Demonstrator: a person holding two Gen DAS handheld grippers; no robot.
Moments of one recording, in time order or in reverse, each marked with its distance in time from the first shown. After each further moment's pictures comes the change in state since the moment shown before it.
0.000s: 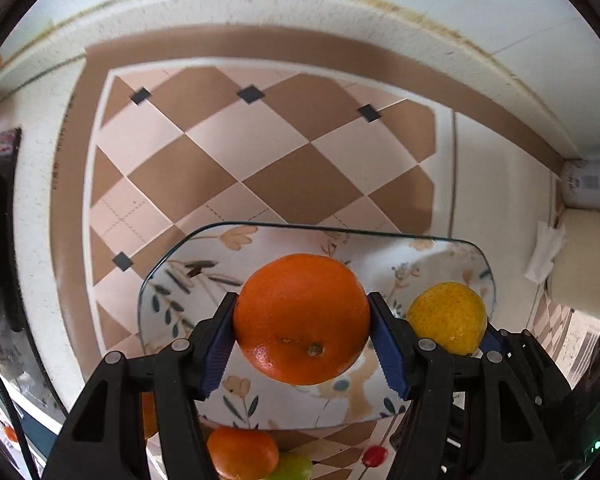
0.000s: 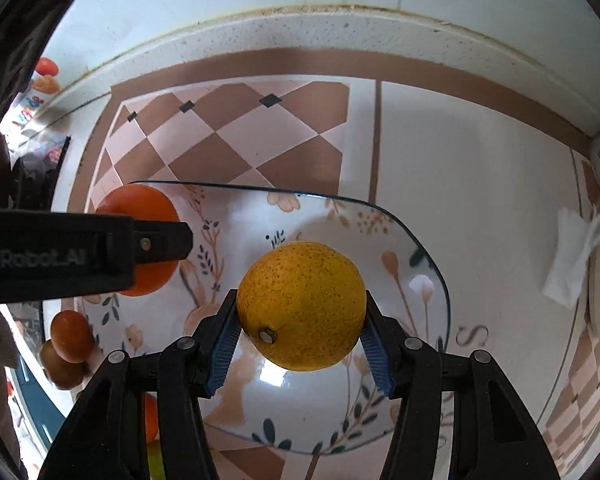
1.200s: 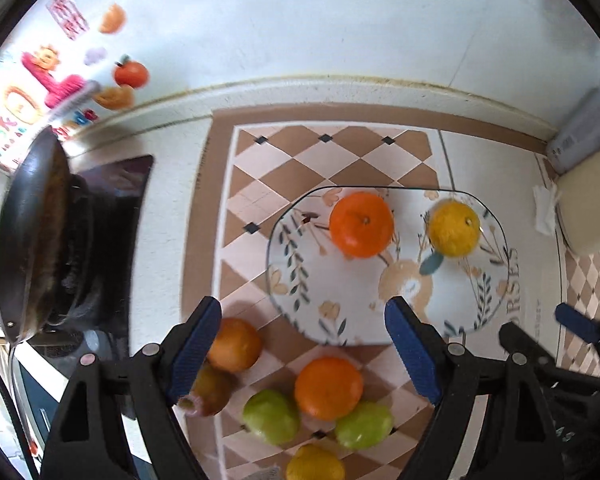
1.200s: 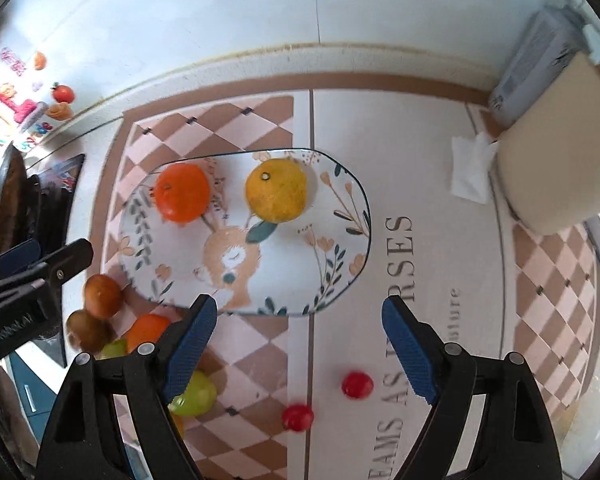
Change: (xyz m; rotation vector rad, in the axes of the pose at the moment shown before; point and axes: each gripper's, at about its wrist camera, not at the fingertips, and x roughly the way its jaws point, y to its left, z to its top) left arm -0.104 0.013 -0.132 0.099 -0.394 0.231; right arm -0.123 0.007 -0.104 0.145 -0.130 -0.086
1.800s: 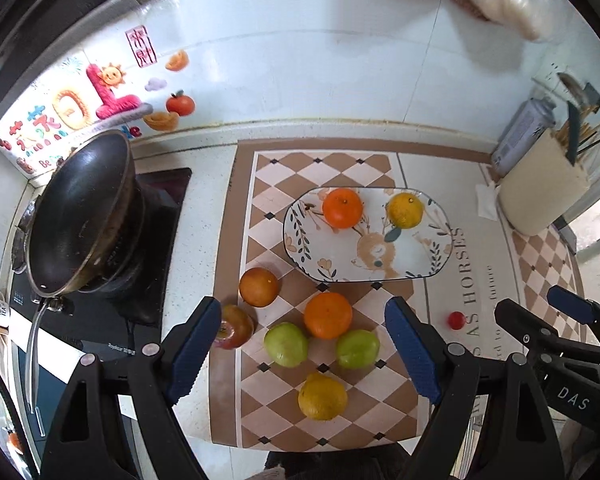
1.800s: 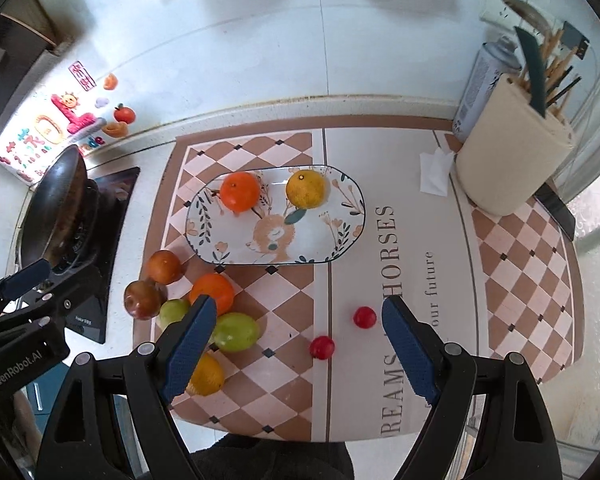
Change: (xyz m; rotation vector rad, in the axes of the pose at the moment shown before) left arm -0.123 0.027 -0.085 0.001 -0.168 -0.058; right arm -0.122 0.026 -0.079 0.012 -0.158 0.021
